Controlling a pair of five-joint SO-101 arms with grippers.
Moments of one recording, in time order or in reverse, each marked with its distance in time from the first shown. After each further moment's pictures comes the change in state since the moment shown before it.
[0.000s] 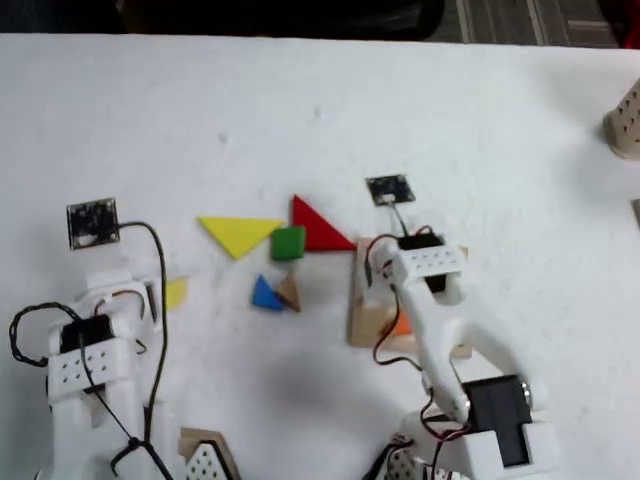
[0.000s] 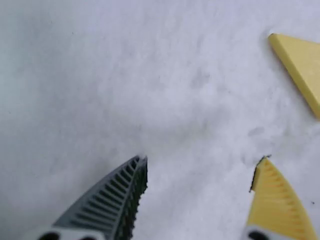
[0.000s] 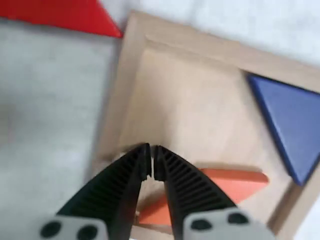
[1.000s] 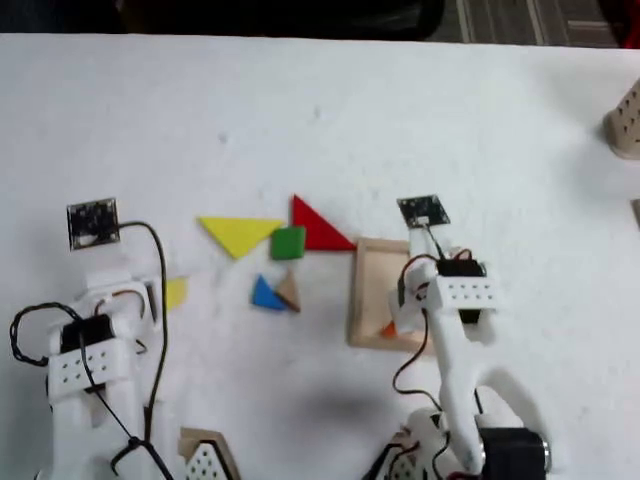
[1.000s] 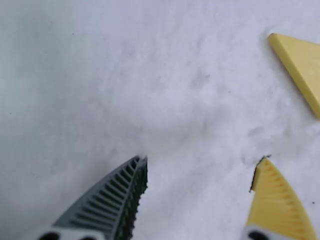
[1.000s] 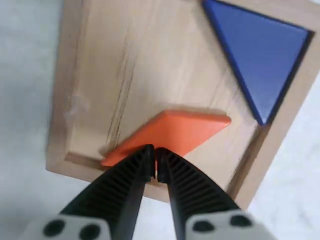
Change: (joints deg) left arm 0.0 0.0 0.0 0.0 0.0; right arm 7.3 -13.5 10.6 4.9 9.3
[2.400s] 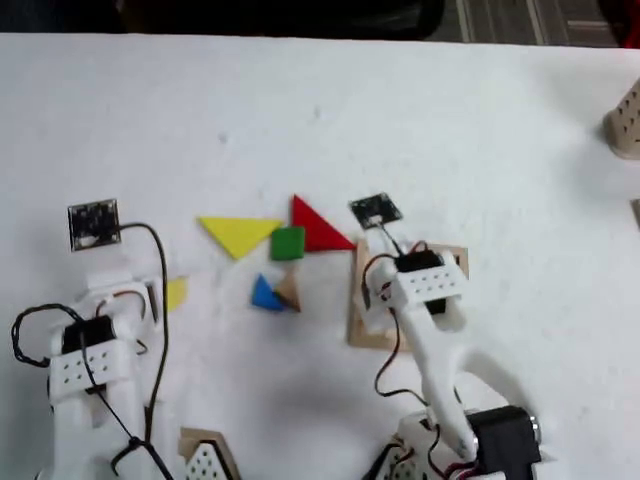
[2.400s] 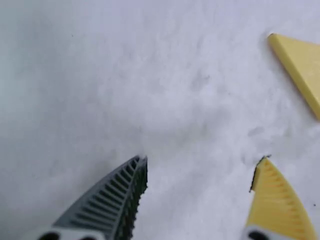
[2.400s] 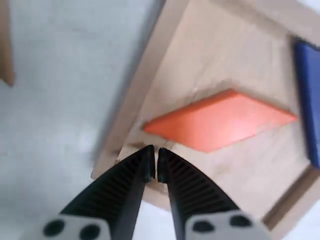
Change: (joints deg) left arm 0.1 0.0 0.9 -1.4 0.0; right arm -10.6 5.6 -3.6 -1.8 -2.5
